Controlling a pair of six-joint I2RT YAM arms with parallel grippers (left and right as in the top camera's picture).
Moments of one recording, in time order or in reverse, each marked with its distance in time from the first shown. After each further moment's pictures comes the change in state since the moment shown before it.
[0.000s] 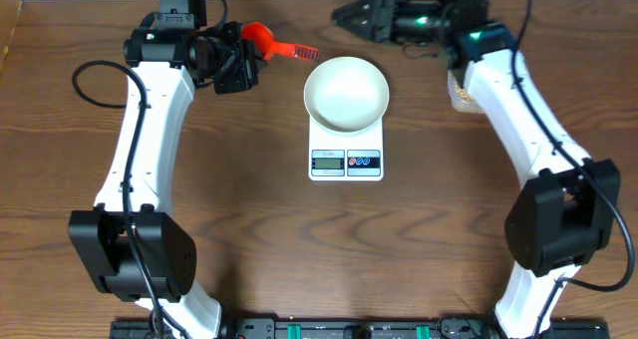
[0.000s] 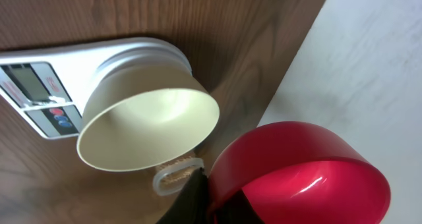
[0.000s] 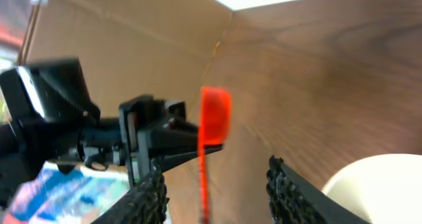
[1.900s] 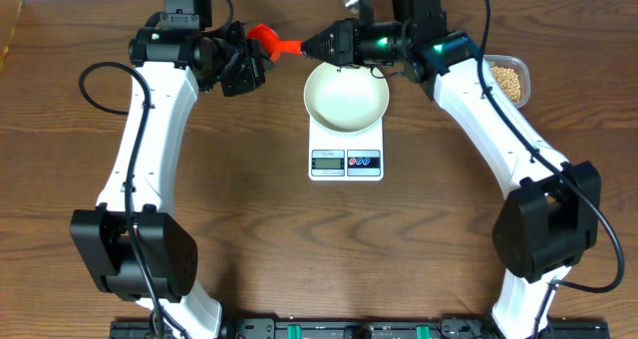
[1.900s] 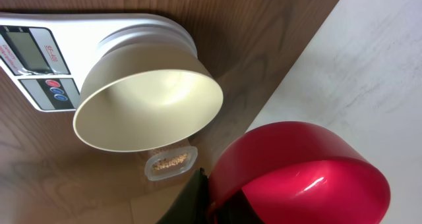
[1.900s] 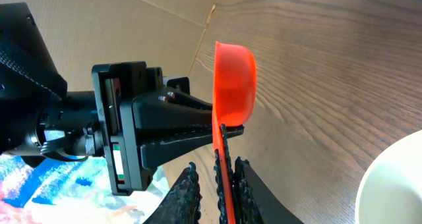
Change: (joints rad) left arm -0.010 0.000 0.000 -0.007 0.035 -0.101; right arm 0.105 0.000 0.001 -0.116 0.069 -0.031
